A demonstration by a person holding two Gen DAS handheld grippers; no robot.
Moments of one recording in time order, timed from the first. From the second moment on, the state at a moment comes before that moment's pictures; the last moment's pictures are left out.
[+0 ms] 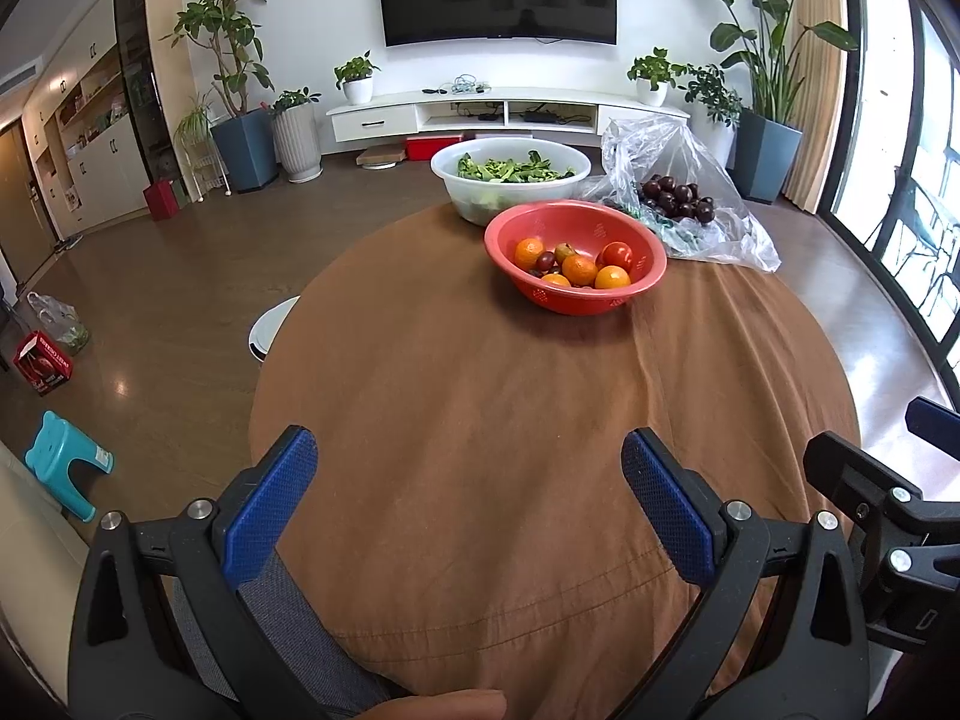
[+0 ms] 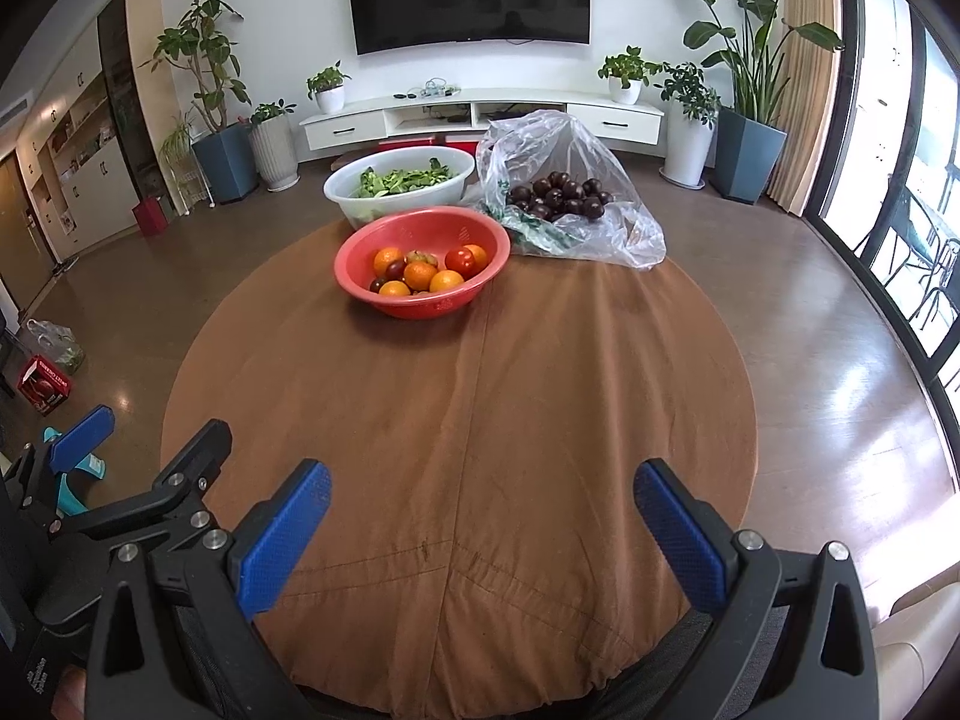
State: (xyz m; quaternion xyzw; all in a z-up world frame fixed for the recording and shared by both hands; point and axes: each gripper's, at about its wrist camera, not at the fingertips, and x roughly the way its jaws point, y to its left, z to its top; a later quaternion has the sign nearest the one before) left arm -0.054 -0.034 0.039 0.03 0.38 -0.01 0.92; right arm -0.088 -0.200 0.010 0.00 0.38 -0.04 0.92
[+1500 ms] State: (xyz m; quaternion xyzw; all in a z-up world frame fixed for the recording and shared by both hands) left arm -0.052 -0.031 0.036 0.03 0.38 -0.01 0.92; right arm -0.089 -0.198 0.009 0.00 0.39 -0.04 0.92
